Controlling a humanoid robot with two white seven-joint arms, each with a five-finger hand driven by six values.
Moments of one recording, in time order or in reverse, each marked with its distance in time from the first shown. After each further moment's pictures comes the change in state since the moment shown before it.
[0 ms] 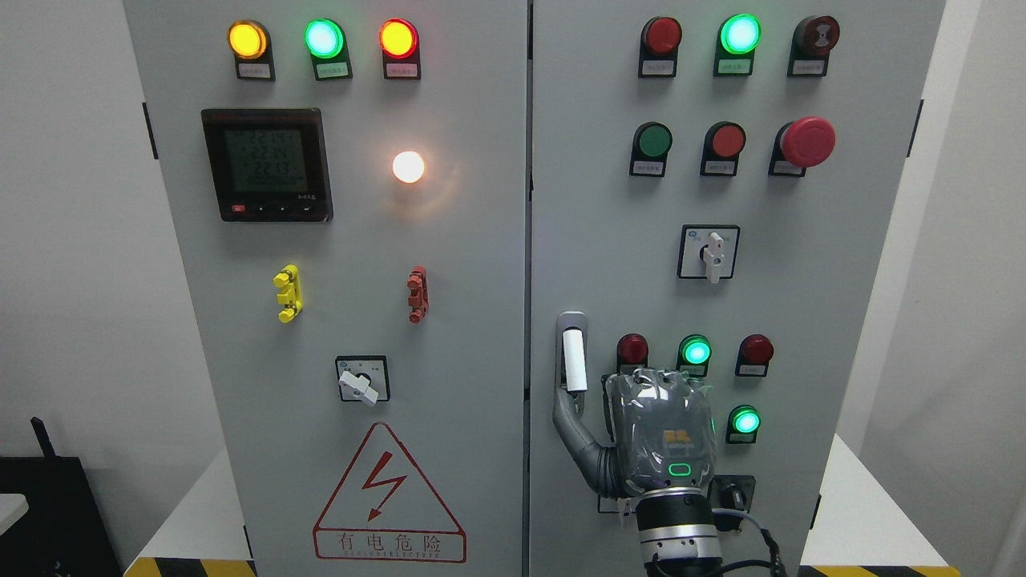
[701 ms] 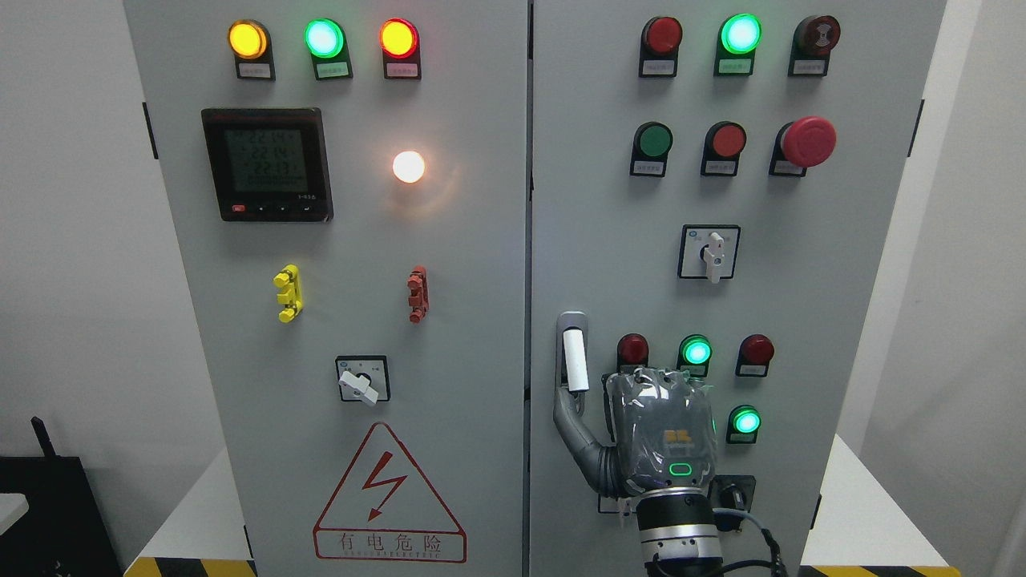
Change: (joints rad) left arm 0.000 0.000 0.000 0.000 0.000 0.000 0.000; right arm 0.000 0.000 -0.002 -0.002 0.000 0.000 -0.001
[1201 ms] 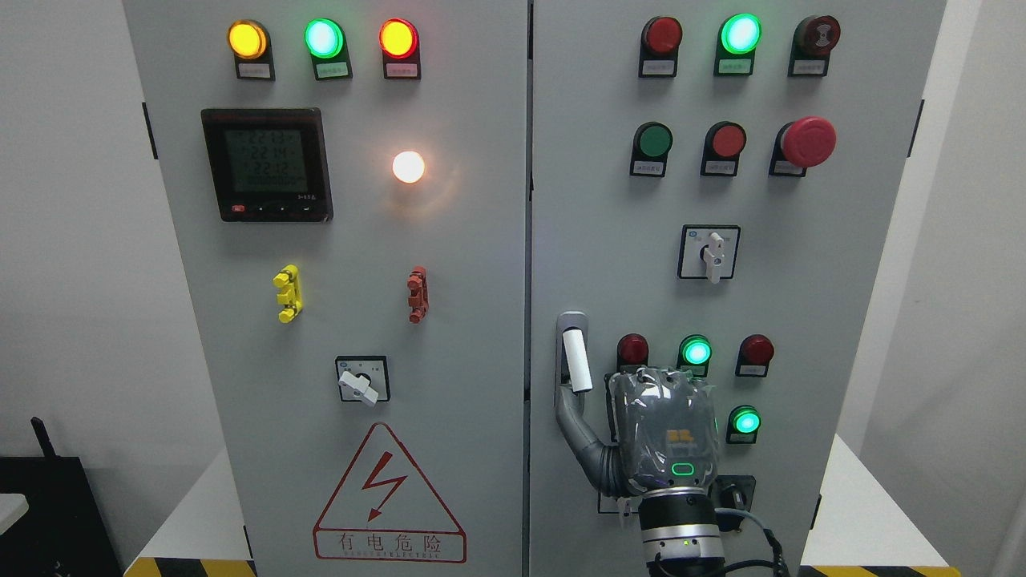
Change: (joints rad) left arm 0.000 0.000 0.000 0.000 0.000 0.000 0.000; right arm 0.001 0.000 -0.003 -0.001 0.000 0.000 -0.001
